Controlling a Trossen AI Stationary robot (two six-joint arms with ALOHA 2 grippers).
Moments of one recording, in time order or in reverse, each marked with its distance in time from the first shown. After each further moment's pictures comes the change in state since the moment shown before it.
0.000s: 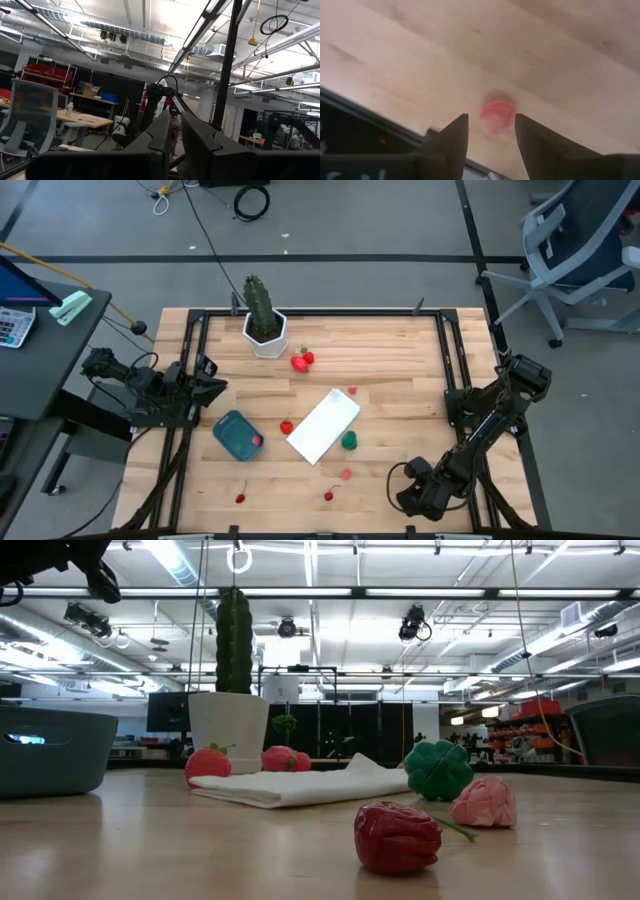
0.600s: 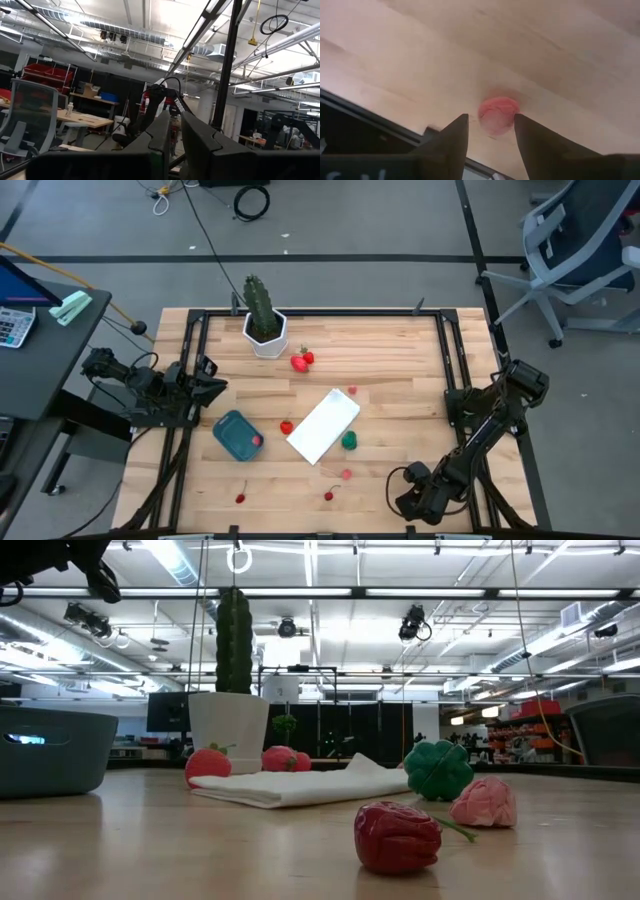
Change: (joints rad) left arm 0.000 0.000 0.000 0.000 0.000 0.000; right arm 0.008 0.053 0.000 0.065 -0.018 0.020
